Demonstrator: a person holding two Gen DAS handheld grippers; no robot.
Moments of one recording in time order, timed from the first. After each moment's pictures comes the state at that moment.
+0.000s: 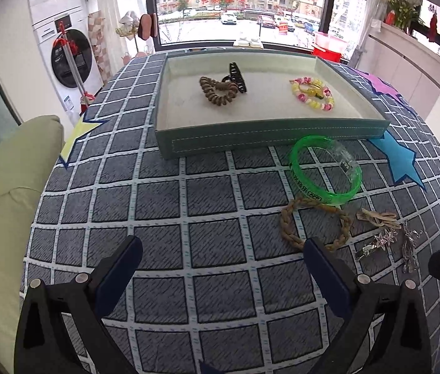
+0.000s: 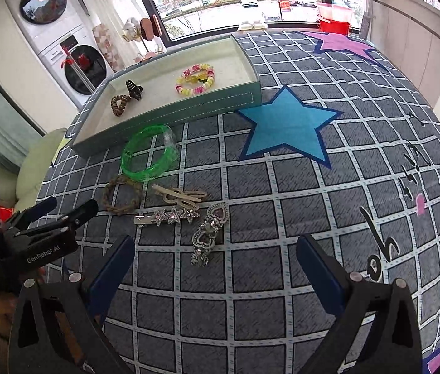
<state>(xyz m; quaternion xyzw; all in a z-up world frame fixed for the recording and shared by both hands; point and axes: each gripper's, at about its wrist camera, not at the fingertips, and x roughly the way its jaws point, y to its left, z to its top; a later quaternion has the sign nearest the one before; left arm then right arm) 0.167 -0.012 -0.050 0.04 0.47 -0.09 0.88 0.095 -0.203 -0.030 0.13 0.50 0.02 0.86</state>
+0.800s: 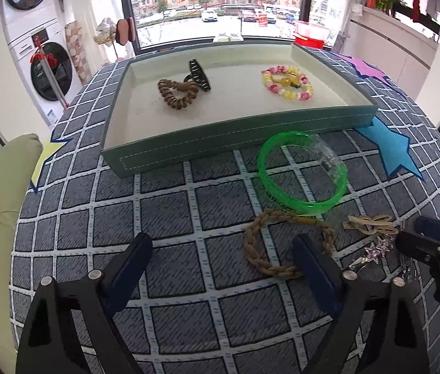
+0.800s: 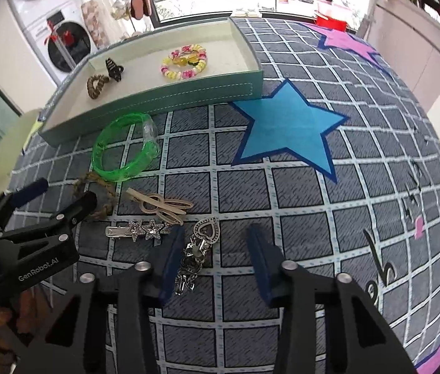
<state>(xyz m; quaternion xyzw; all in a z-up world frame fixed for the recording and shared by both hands) 0.181 -0.044 -0.058 0.08 0.47 -0.12 0.87 0.128 -0.191 -0.046 0.07 0.54 -0.02 0.84</state>
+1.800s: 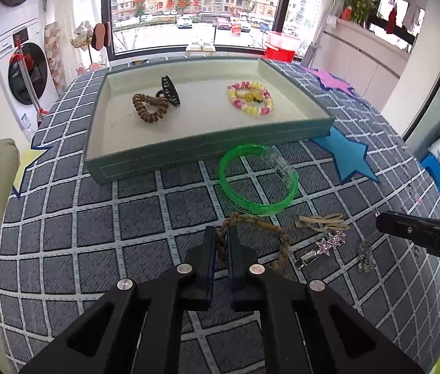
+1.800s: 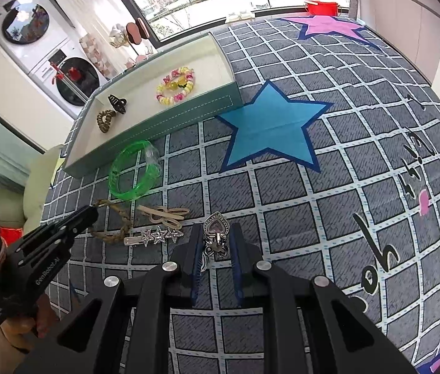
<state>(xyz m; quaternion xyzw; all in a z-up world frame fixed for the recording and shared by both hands) 0.166 -0.039 -0.035 0.03 0.46 -0.19 0.87 0.112 -0.230 -0.033 0.19 0.51 0.01 0.84</state>
